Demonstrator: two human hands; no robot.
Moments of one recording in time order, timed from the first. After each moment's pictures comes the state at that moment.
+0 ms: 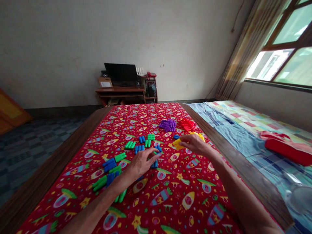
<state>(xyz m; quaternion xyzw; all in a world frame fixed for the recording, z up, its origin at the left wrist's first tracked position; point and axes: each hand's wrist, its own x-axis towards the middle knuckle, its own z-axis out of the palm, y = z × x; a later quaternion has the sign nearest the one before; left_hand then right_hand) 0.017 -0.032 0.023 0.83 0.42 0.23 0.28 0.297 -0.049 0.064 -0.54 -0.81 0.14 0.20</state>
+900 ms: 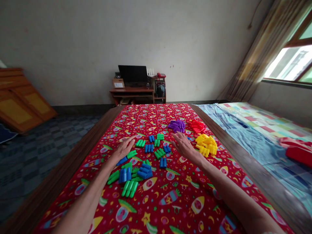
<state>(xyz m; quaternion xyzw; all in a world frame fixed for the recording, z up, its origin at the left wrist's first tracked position) -0.111 0.066 -0.035 0.78 0.52 0.32 0.14 0.239 -0.001 -0.020 -0.47 -0.82 -0.11 0.32</state>
